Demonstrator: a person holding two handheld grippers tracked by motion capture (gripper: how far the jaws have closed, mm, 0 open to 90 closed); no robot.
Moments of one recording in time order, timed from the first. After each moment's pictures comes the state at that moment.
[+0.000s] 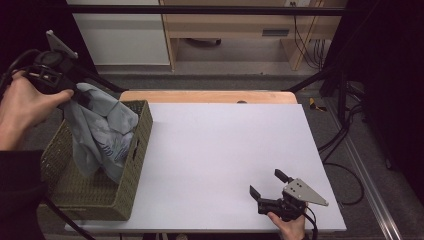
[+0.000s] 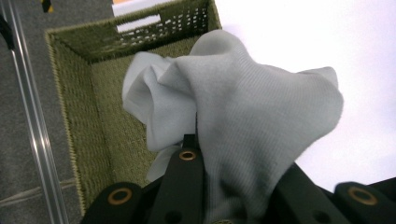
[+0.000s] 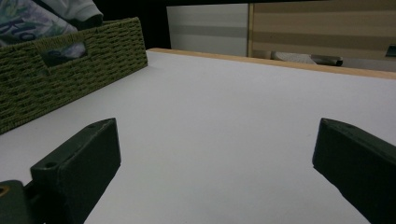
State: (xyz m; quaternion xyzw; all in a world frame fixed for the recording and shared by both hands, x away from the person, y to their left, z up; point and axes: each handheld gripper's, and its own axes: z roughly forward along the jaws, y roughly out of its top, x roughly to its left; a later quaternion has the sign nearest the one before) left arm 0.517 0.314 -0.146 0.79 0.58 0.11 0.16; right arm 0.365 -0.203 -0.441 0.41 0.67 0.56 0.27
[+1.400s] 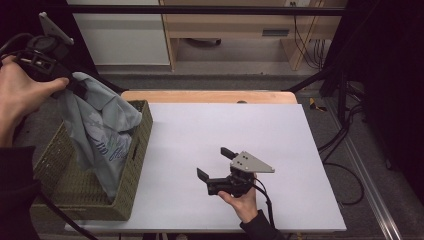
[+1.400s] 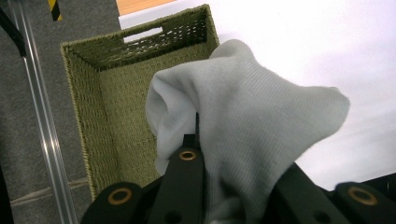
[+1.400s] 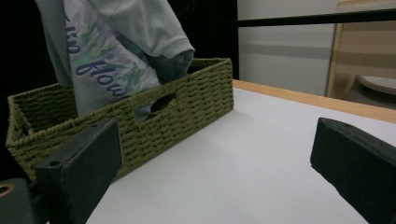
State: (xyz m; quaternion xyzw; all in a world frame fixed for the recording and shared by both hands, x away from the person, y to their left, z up) left arm 0.516 0.306 -0.122 0.79 0.58 0.12 0.16; right arm 0.415 -0.081 -0.392 0.31 0.69 0.63 0.18
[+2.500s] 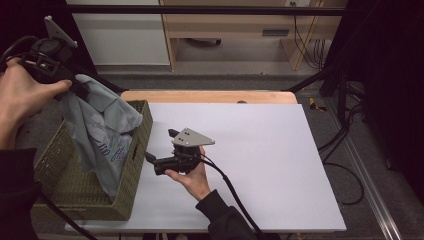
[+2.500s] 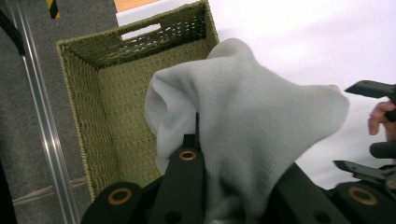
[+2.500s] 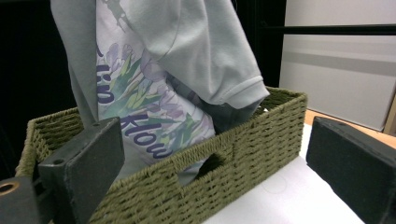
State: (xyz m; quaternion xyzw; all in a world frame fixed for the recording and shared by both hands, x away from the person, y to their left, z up) left arm 0.518 0.303 -0.127 0.80 0.57 0.12 0.15; right arm 0.463 0.039 -0.367 0.26 0.71 0.64 0.15
